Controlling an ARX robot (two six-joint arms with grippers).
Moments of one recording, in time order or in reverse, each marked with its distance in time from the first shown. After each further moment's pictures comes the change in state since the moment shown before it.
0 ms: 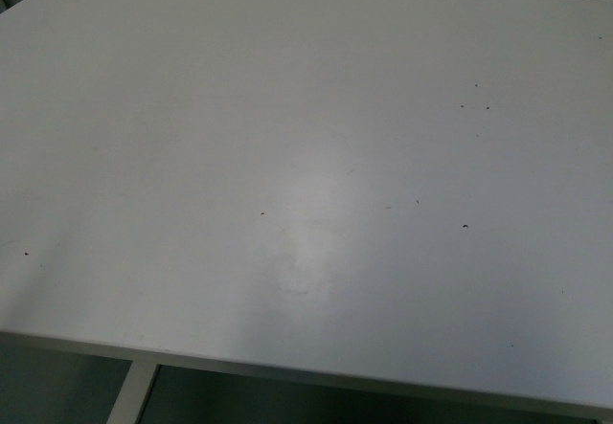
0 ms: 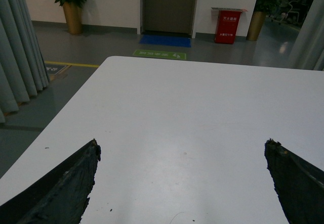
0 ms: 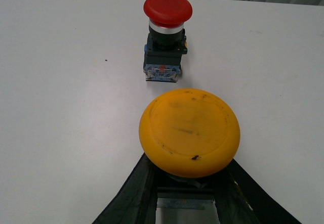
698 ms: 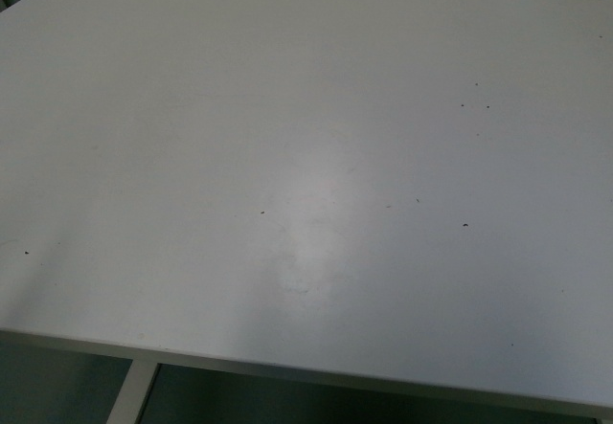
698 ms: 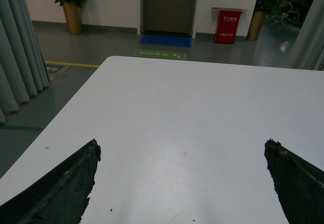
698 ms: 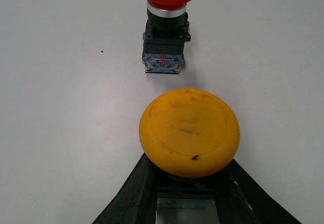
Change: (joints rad) left arm 0.000 0.000 0.000 0.000 0.000 0.000; right arm 0.000 0.042 0.026 0.008 -0.002 0.012
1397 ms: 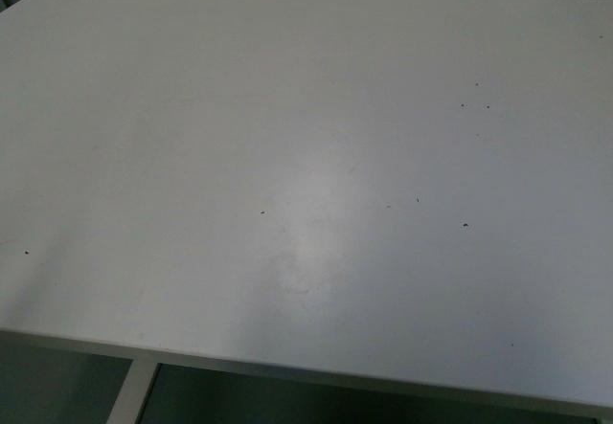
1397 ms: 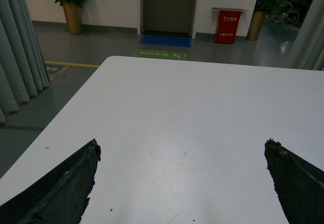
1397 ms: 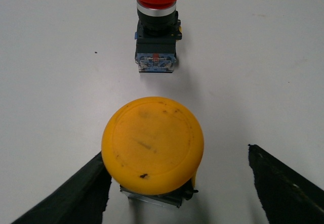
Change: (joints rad) left arm 0.000 0.000 0.000 0.000 0.000 0.000; right arm -0.011 -0.004 0.000 -0.005 -0.010 0.026
